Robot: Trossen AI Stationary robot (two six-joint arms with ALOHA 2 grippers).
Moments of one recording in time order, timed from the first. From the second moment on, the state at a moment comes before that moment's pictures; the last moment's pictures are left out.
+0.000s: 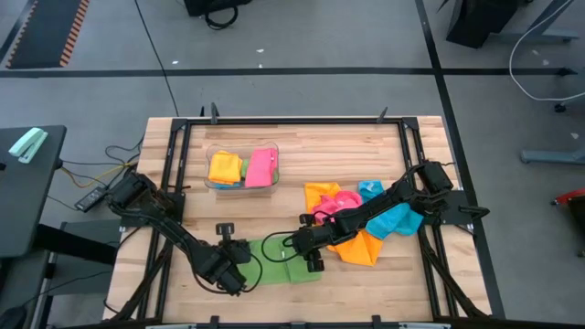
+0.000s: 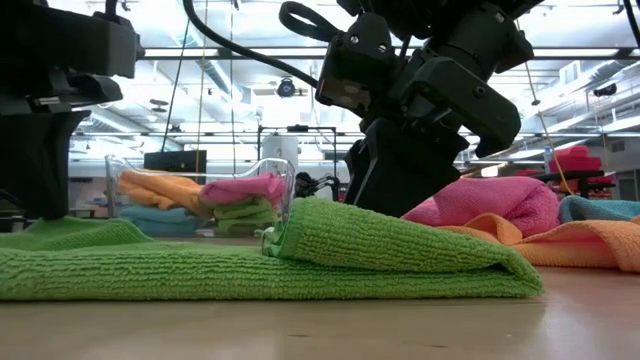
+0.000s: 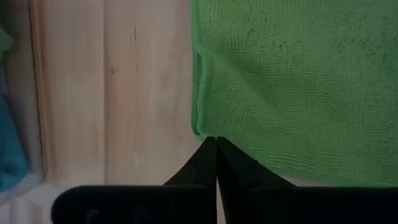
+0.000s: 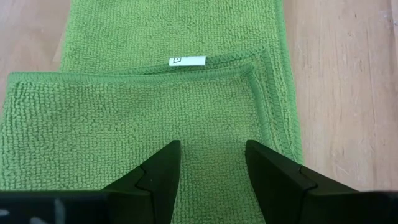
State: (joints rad) left arm -0.71 1.79 1.11 -0.93 -0.42 -0.77; right arm 0.32 1.98 1.16 -0.13 0.08 0.19
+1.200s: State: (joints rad) left arm -0.70 1.85 1.19 -0.70 -0.46 -0.74; right arm 0.26 1.99 1.24 0.04 0.01 0.09
